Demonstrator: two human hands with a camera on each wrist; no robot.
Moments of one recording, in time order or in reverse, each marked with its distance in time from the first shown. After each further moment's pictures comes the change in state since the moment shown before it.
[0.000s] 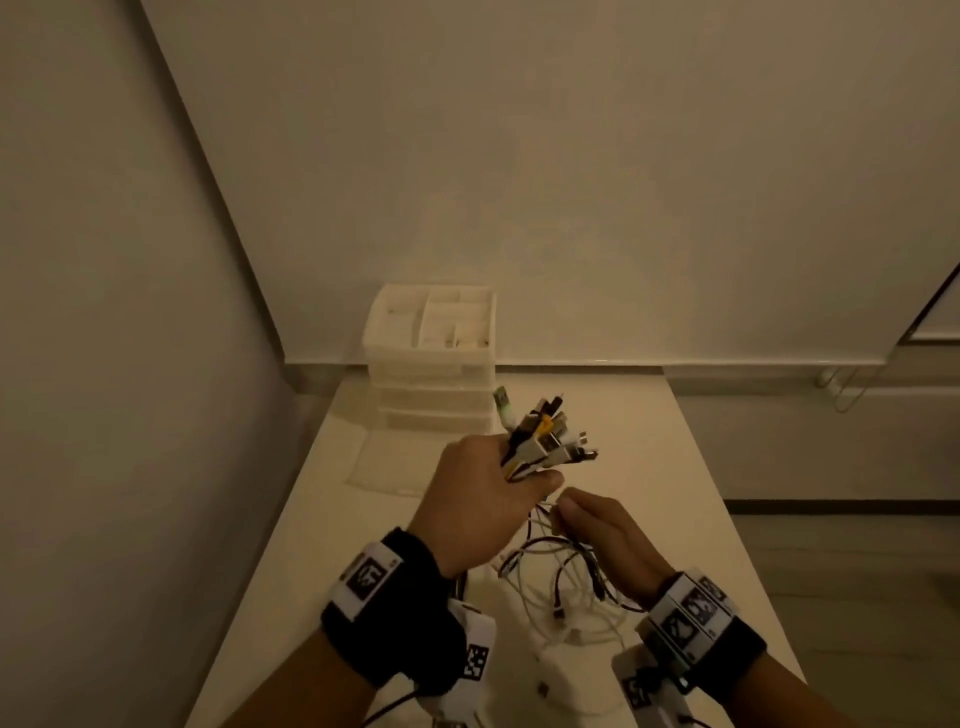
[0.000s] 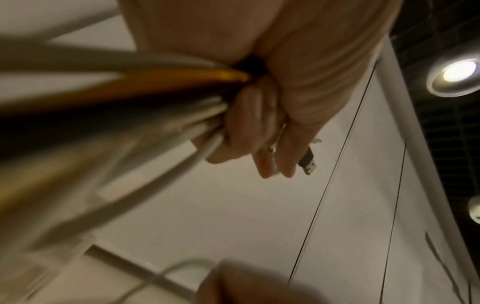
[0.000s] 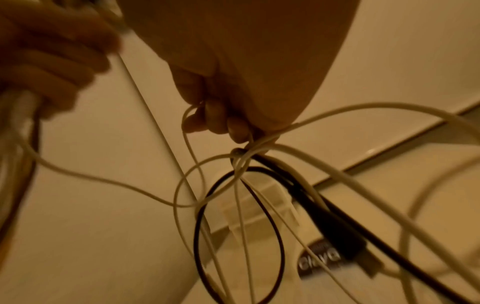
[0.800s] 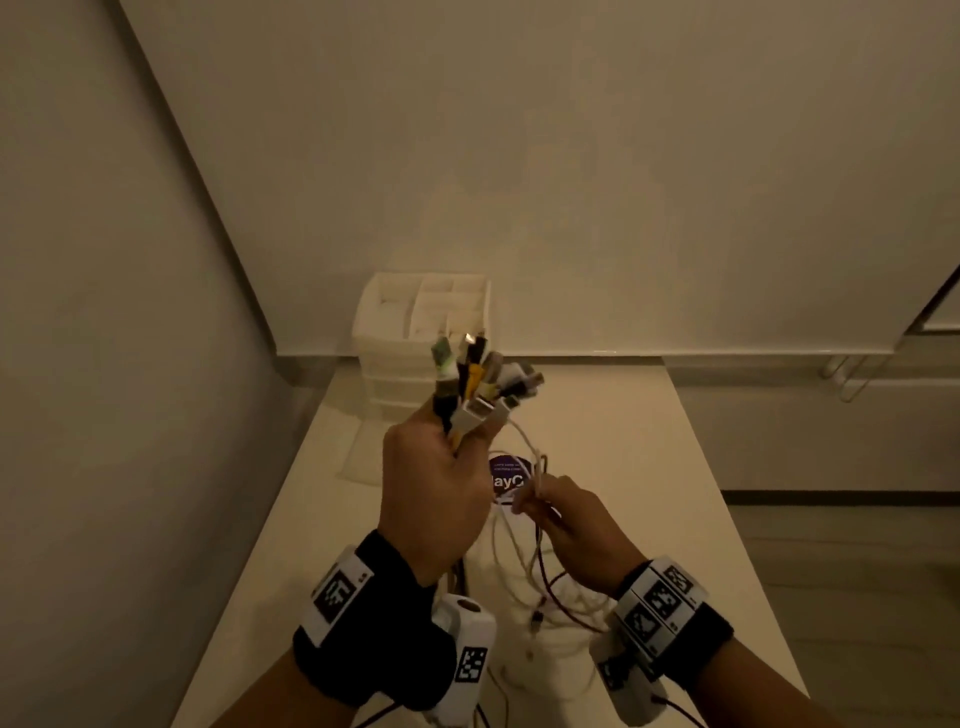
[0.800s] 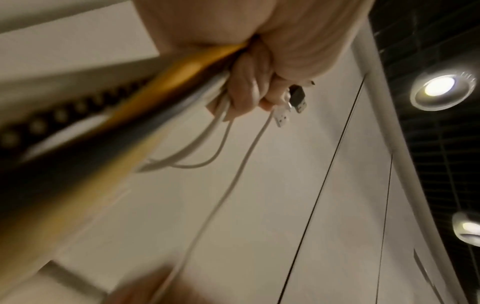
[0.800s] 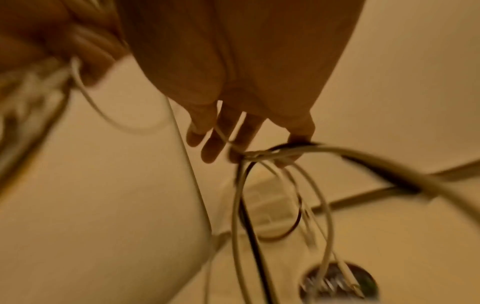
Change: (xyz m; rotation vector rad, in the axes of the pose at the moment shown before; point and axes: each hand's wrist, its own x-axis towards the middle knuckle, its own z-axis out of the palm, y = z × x) left_hand 0.000 0.017 -0.002 -0.100 0.462 0.243; right_hand 0.019 0.019 0.009 -0.312 -0.016 -0.223
